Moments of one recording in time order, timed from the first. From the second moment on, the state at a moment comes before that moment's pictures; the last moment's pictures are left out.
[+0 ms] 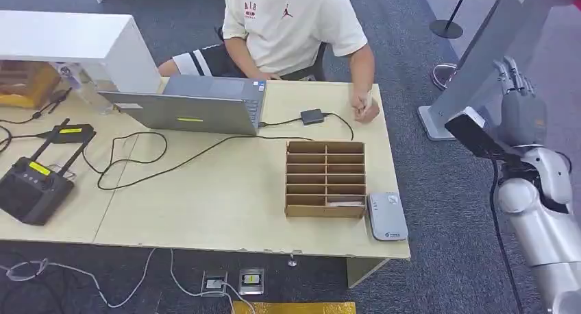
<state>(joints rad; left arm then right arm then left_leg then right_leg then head) -0.16 0.13 -1.01 -0.21 0.70 0.65 -0.36 -0.63 -0.53 0.38 -1.09 0.70 -0.24 -0.20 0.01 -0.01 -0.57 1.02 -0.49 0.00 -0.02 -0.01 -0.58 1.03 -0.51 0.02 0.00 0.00</state>
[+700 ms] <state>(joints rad) -0.15 0.12 -1.01 -0.21 0.77 0.66 -0.35 -0.61 -0.68 -0.14 -0.74 0.17 -0.65 -0.43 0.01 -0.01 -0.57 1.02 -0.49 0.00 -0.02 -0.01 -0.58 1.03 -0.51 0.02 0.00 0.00</state>
